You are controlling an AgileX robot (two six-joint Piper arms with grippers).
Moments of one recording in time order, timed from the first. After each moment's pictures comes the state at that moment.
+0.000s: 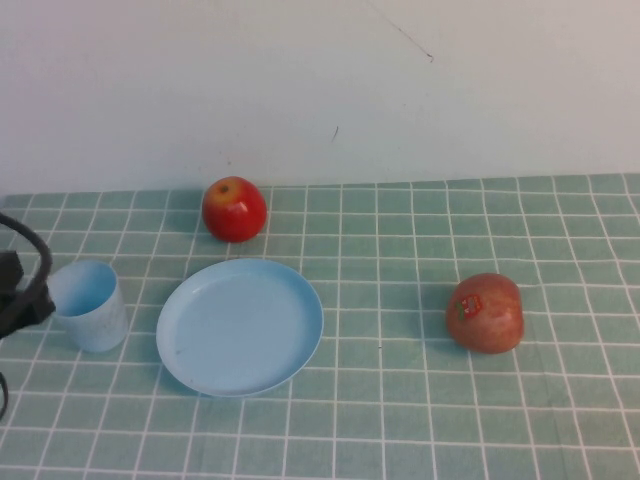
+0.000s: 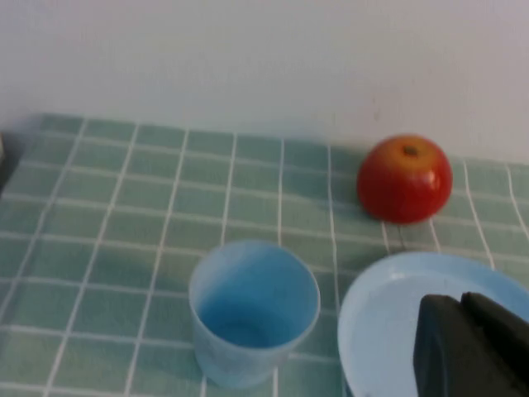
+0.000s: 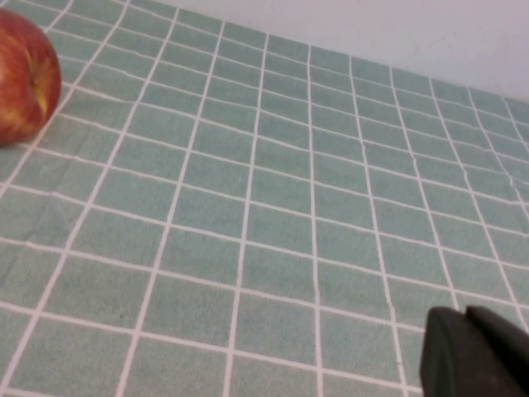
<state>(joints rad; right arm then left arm) -0.06 -0.01 0.03 -0.11 0.43 -0.17 -0.01 0.89 -0.56 -0.44 0.17 0.21</state>
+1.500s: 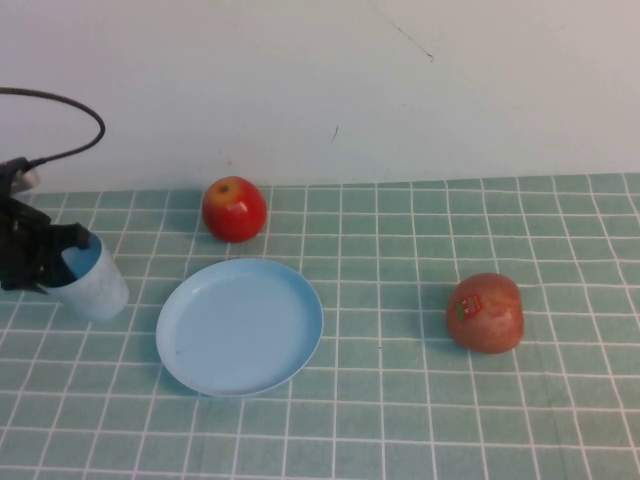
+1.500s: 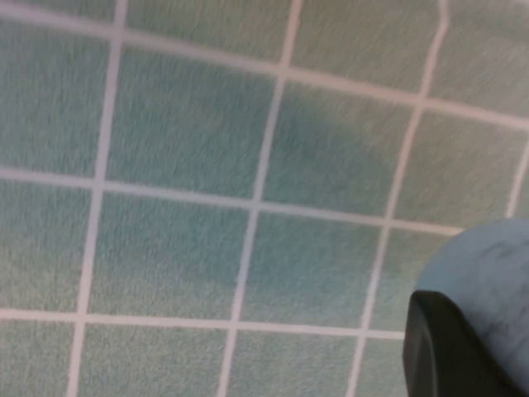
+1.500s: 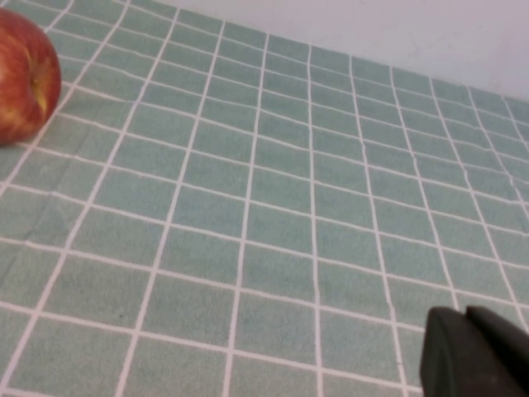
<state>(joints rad) -0.06 -0.01 0.03 -0.11 0.43 -0.17 0.21 1.97 -1.41 -0.35 0.89 0.20</state>
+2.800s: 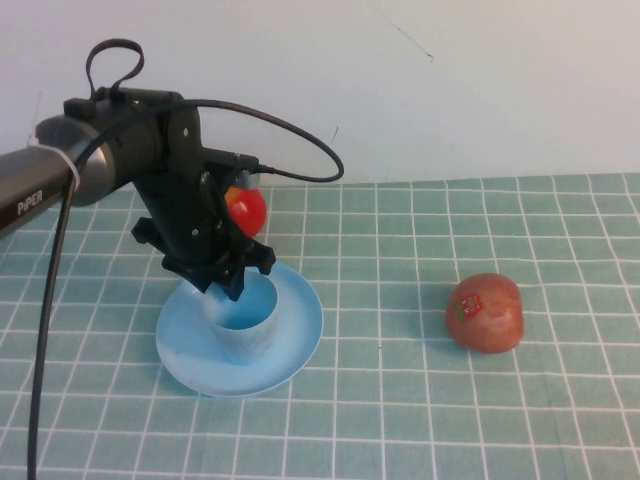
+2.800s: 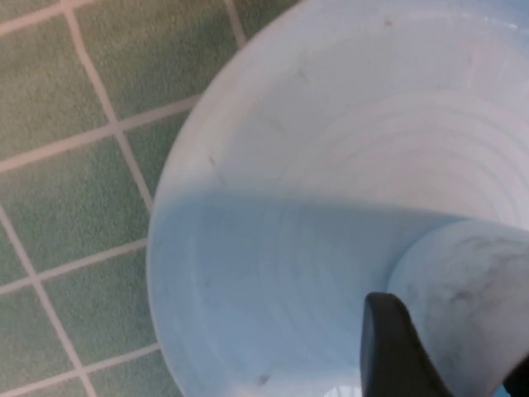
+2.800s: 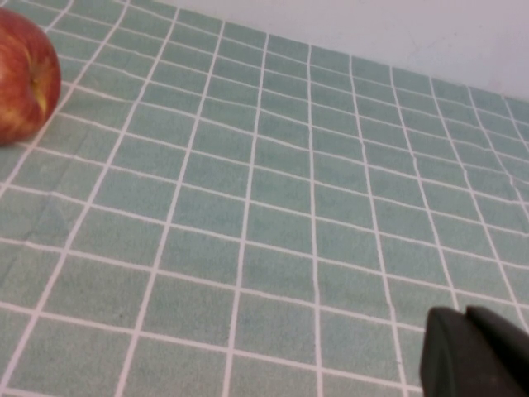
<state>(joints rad) -0.06 -0.01 0.03 -0.11 0.43 -0.17 -0.31 2.00 -1.58 -0.07 1.04 0.03</state>
